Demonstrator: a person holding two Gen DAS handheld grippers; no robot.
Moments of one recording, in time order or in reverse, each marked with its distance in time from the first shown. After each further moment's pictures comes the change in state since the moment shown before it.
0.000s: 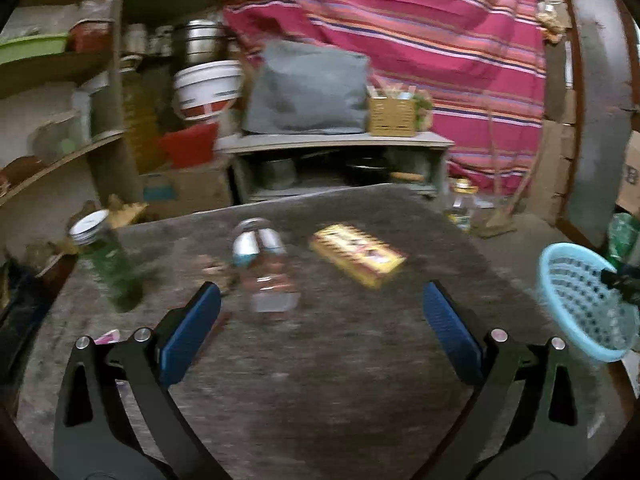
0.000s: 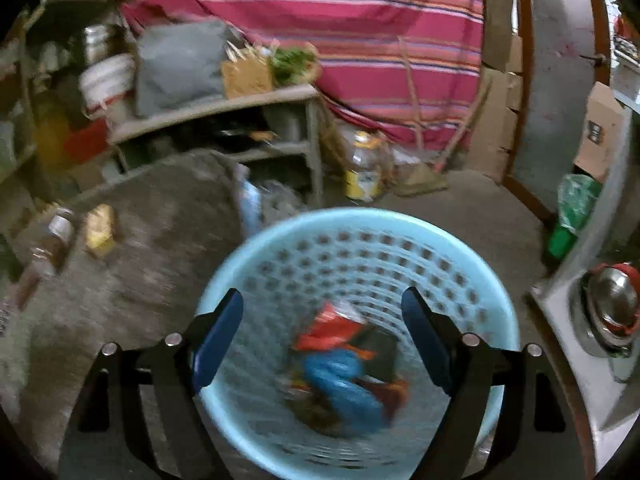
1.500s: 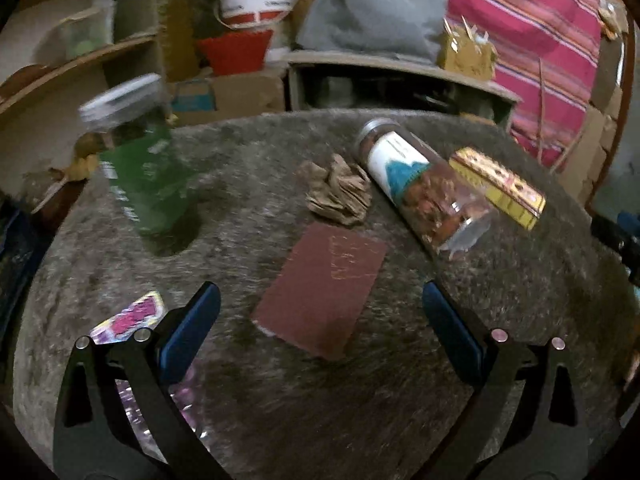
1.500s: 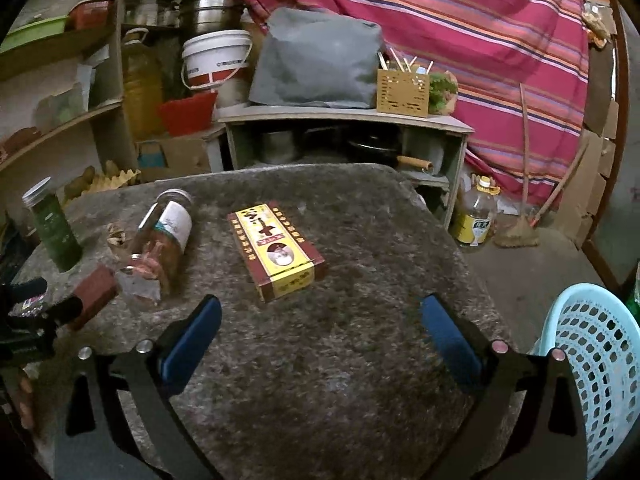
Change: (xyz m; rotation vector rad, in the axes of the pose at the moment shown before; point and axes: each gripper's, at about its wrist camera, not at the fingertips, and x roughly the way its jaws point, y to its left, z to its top) left arm 0.090 0.126 -0.041 -0.085 0.269 0.011; right arm 0.054 0.231 0.004 -0.203 -0.049 0.192
